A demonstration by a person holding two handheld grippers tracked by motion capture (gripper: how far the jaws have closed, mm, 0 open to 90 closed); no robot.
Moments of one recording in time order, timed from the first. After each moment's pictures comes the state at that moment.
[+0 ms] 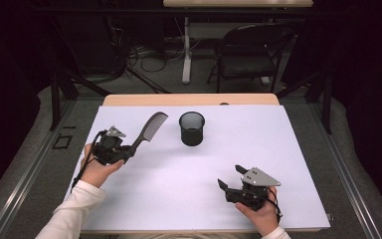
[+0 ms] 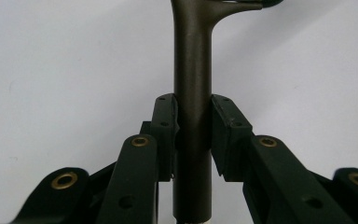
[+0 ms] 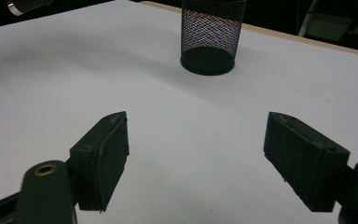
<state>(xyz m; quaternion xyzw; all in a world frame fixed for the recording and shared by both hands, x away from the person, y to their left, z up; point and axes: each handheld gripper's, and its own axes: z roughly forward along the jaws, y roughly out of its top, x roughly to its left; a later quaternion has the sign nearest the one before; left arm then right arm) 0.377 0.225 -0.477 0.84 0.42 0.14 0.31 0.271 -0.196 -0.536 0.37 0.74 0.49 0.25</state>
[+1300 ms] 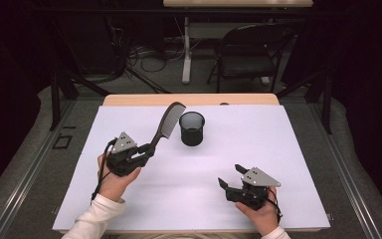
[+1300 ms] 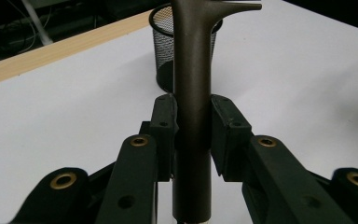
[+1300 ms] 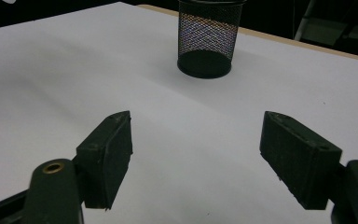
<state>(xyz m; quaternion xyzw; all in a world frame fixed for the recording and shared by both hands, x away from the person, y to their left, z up) 0.330 0.176 -0.468 0.79 0.36 0.19 0.45 0.272 -0.197 -0.537 0.37 0.74 0.50 0.26</state>
